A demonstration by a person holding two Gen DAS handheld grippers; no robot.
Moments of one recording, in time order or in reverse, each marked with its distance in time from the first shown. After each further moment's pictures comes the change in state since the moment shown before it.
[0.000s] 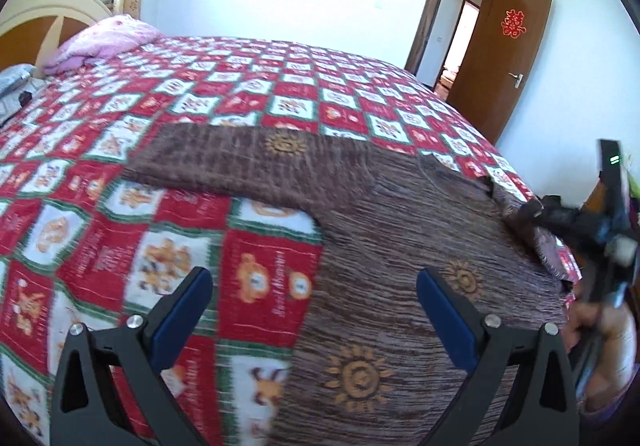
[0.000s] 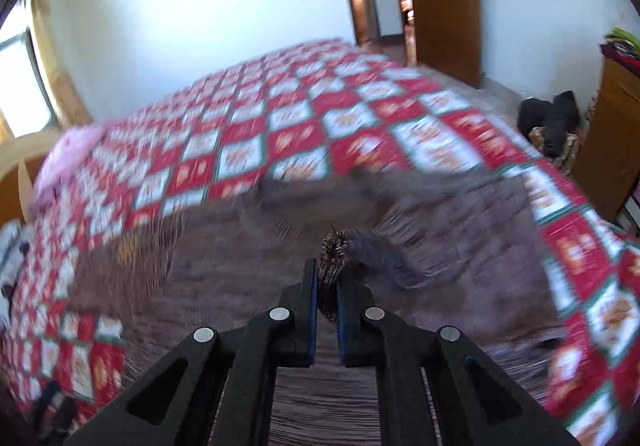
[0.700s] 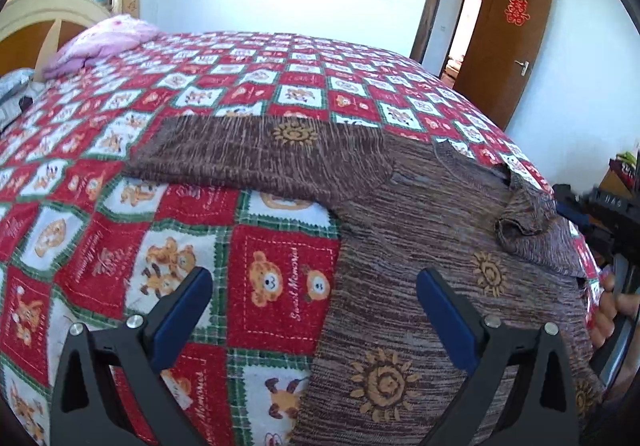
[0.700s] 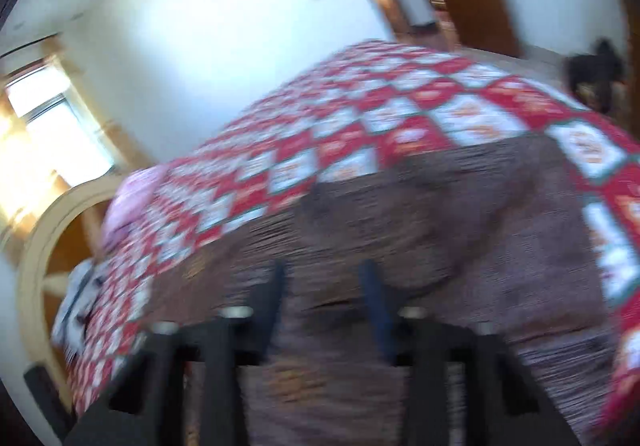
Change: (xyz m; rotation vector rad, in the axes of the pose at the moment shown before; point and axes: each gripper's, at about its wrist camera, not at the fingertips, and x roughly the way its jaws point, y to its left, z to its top) left arm 0.021 0.003 -0.004 0.007 0.036 0.012; right arm -0.001 -0.067 -0.002 0.200 -0.043 0.275
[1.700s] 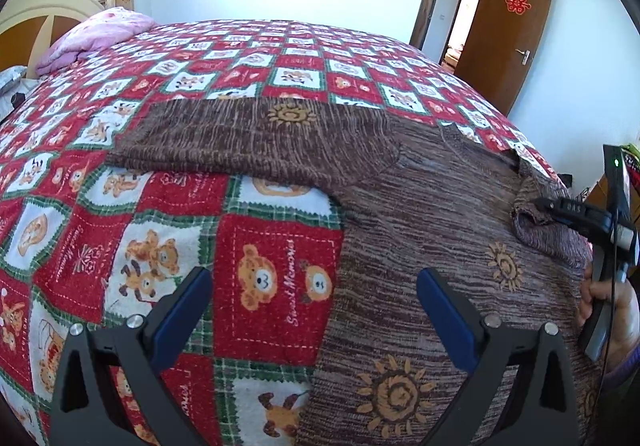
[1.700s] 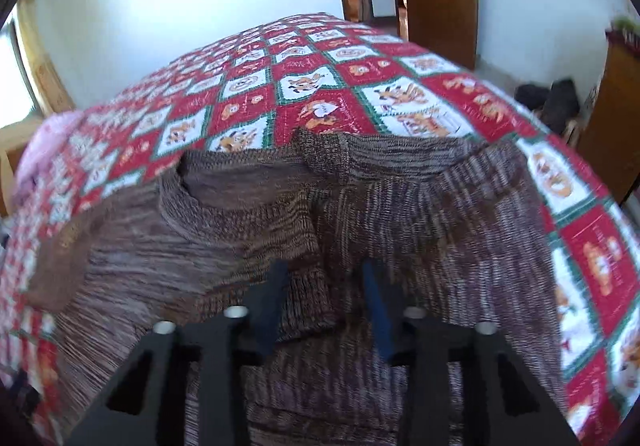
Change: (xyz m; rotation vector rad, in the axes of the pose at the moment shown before) left arm 0.022 -0.001 -0.002 0.021 0.038 0.004; right arm 0.067 -0.025 0.013 -0.195 0.100 -0.323
